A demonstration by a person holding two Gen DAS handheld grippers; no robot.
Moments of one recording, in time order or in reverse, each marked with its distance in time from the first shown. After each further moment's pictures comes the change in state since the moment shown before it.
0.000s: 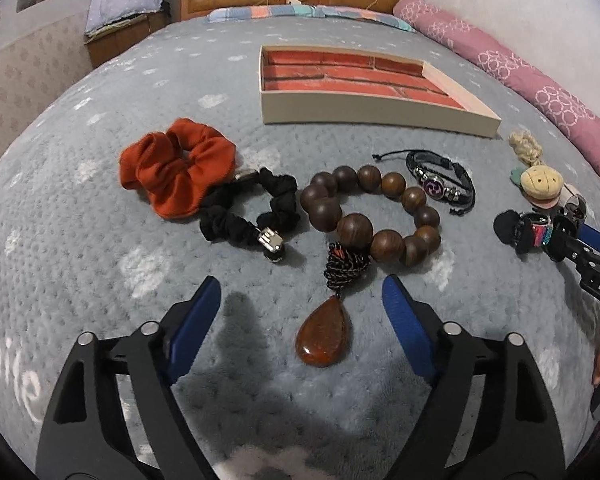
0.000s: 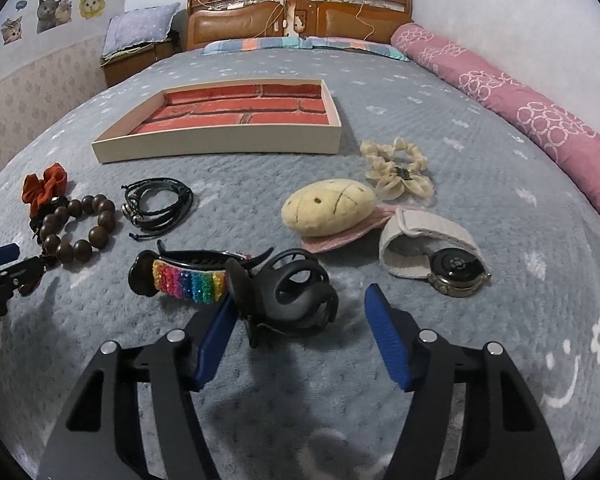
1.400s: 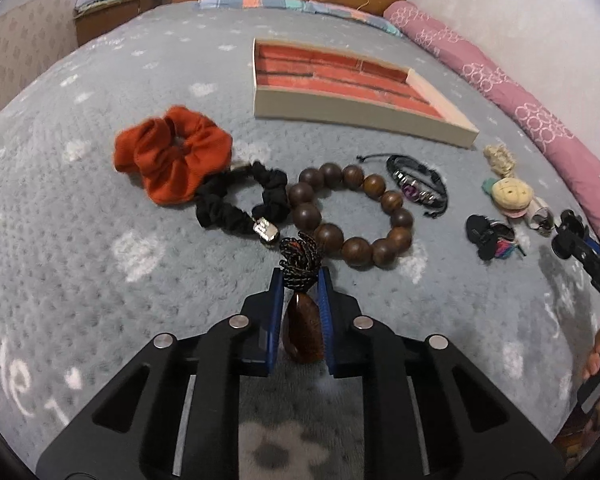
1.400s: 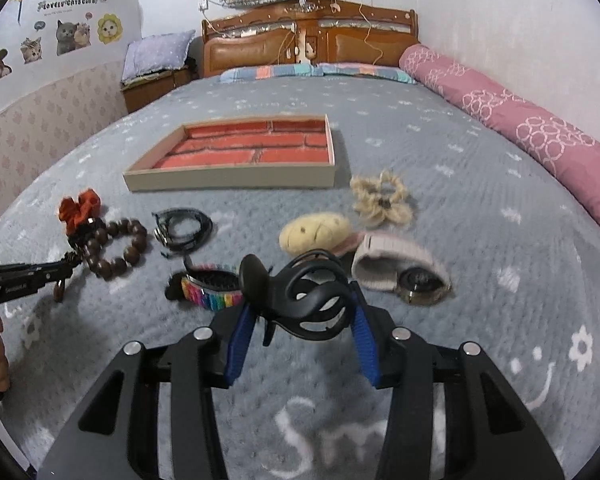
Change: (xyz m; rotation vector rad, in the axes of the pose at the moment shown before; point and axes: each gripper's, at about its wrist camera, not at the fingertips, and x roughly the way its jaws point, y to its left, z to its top) left arm -0.020 0.016 0.000 -0.056 0.007 -0.128; right arm -0.053 -0.025 0.005 0.003 -0.109 0.079
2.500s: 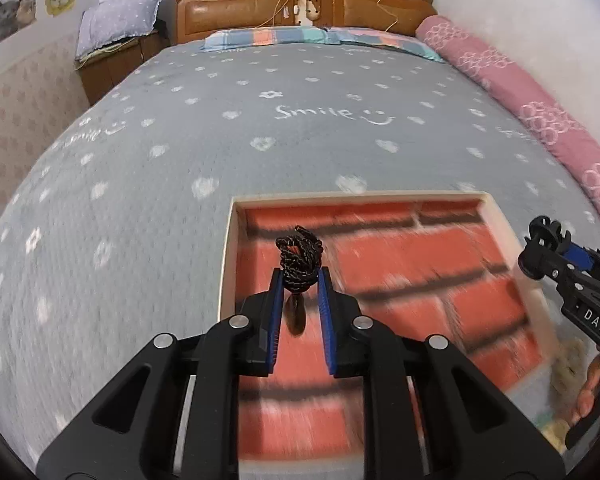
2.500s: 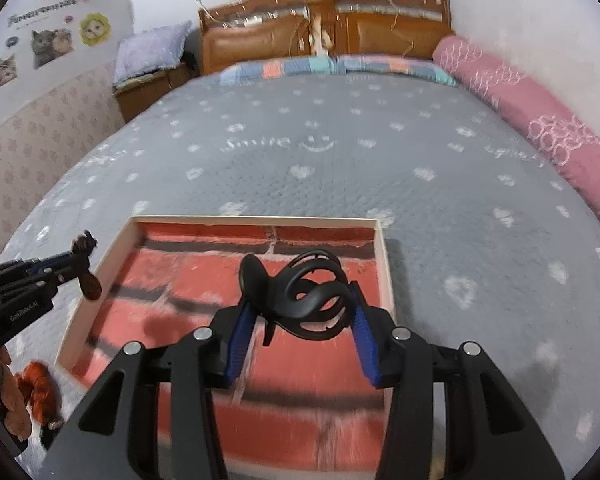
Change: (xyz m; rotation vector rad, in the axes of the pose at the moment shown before) left arm 0.140 -0.029 0.282 0.038 -0.044 0.180; right arm 0.232 0.017 0.231 0.021 0.093 0.072
